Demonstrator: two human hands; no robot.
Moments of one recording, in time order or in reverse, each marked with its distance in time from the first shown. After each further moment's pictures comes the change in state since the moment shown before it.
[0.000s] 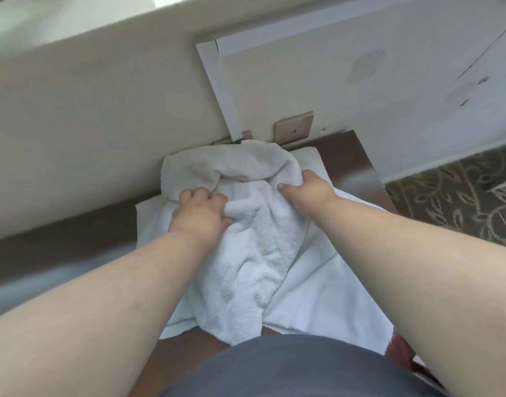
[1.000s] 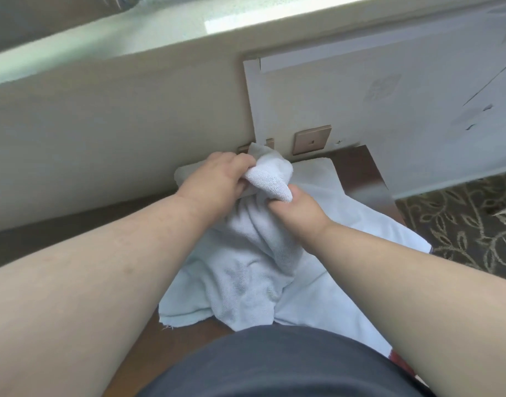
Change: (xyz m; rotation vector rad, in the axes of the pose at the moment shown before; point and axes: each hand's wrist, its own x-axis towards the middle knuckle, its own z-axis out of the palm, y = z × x) left_hand -0.008 -0.012 -0.077 -0.265 0.314 0.367; right_hand -0.071 -0.035 0.038 0.231 -0.072 -0.296
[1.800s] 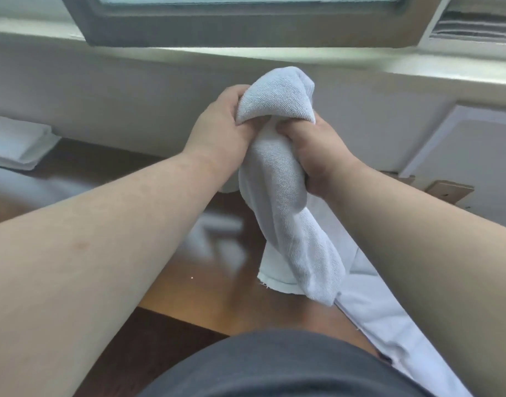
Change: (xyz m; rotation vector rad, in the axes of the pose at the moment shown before) left_hand -0.239 -0.079 -0.176 -0.516 0.711 -0.543; right_hand -0.101 -0.211 0.201 0.398 -0.492 -0.392
